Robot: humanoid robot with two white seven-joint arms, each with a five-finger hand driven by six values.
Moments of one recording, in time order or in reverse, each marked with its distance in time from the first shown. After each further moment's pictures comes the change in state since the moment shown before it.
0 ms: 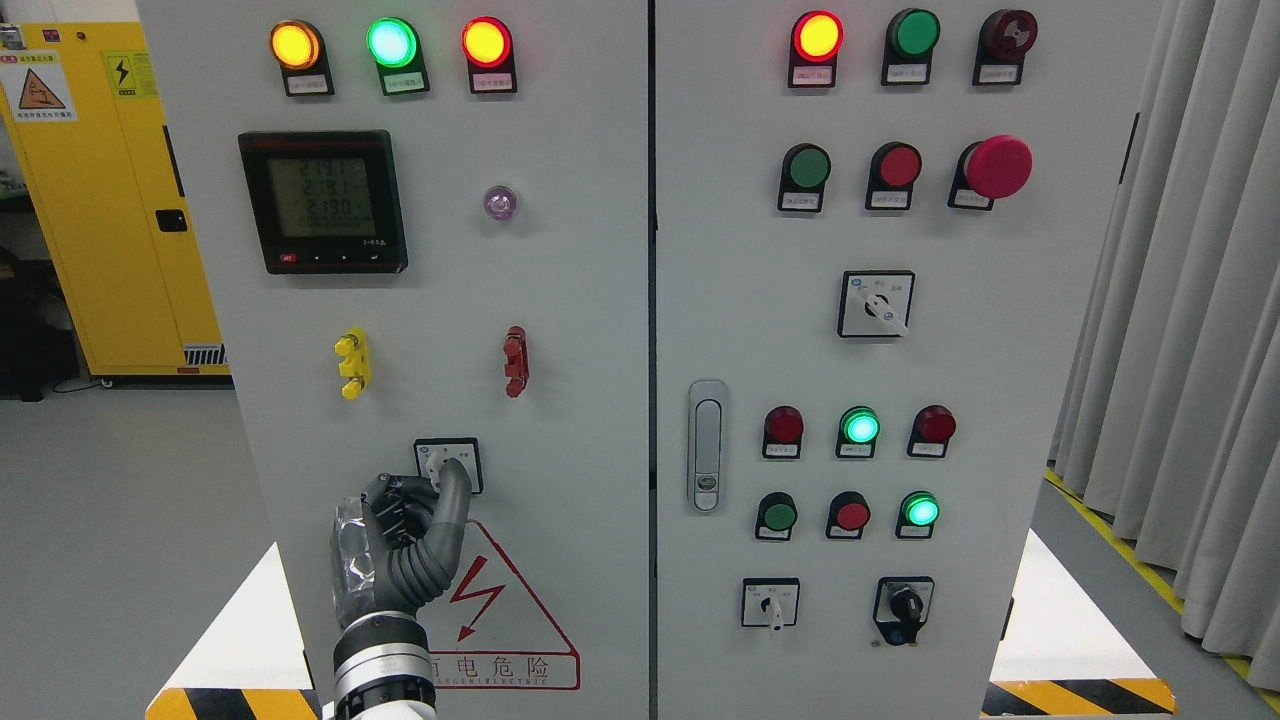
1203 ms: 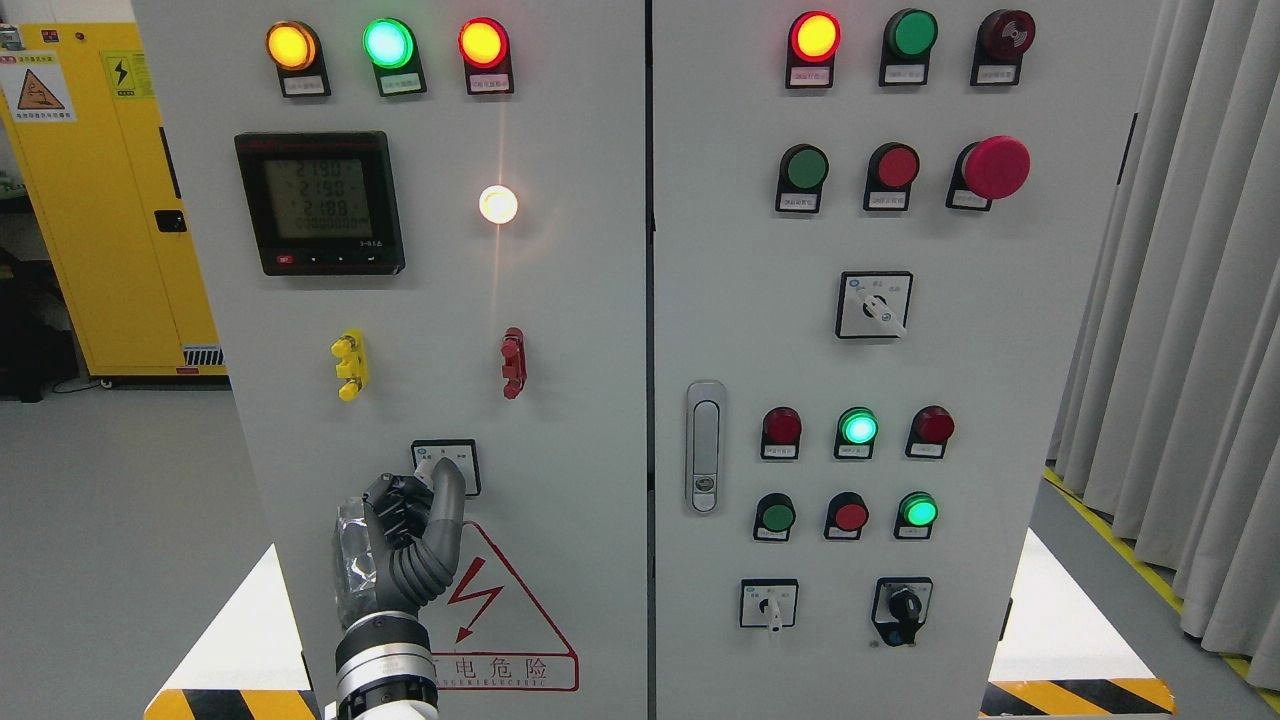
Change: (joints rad) left arm 0.000 0.000 -0.003 0.001 0.004 -0.004 0.000; right arm 0.000 0.000 0.000 0.000 0.000 0.000 0.000
